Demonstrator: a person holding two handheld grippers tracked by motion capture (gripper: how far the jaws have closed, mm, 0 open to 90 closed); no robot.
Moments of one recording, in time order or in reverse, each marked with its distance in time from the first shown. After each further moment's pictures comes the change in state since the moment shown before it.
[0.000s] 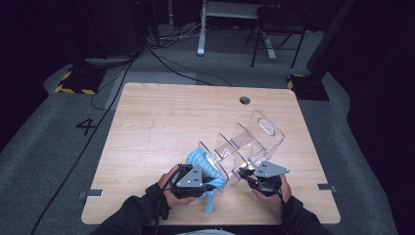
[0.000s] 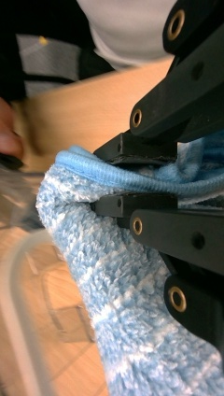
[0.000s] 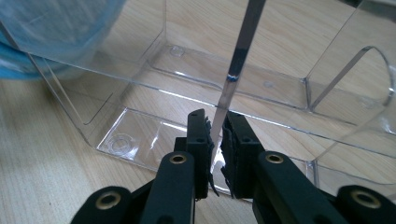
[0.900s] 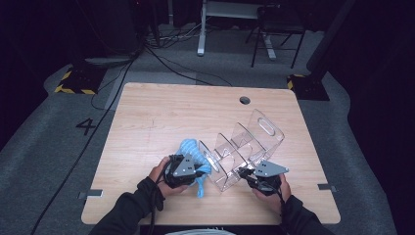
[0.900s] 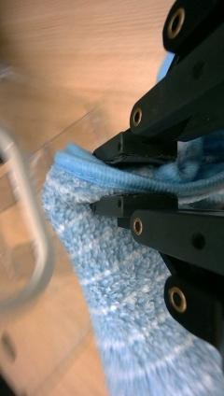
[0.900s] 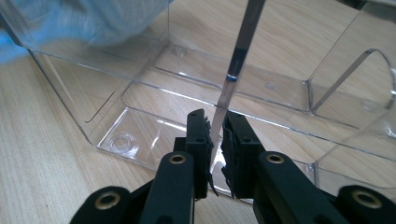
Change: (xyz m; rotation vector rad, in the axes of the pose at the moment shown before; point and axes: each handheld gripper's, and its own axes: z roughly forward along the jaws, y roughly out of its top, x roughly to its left) left arm 0.028 -0.009 -0.019 0.058 0.192 -0.064; right arm -0.001 0.001 0.002 -0.003 0.004 -0.009
